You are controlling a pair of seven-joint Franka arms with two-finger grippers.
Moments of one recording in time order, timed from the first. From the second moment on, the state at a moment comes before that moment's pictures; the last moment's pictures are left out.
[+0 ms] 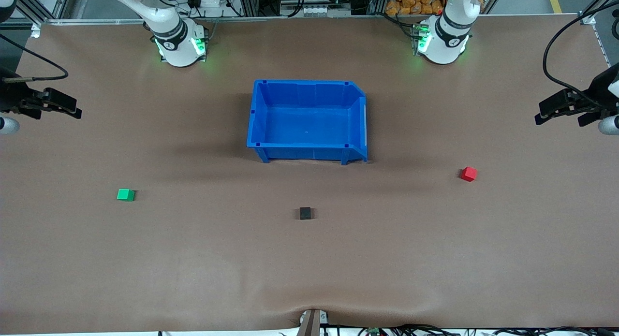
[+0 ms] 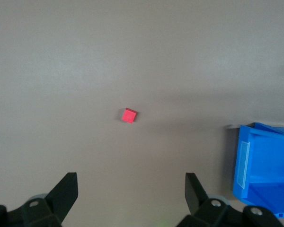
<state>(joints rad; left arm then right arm) 0.02 0.02 -0.01 -1.55 -0.02 1.59 0.03 -0.04 0.01 -0.04 -1.60 0.02 1.49 -0.05</state>
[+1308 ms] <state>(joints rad) 0.07 0.18 0.02 -1.47 0.01 1.61 0.07 -0.10 0.01 -0.05 -1.89 0.02 1.72 -0.19</state>
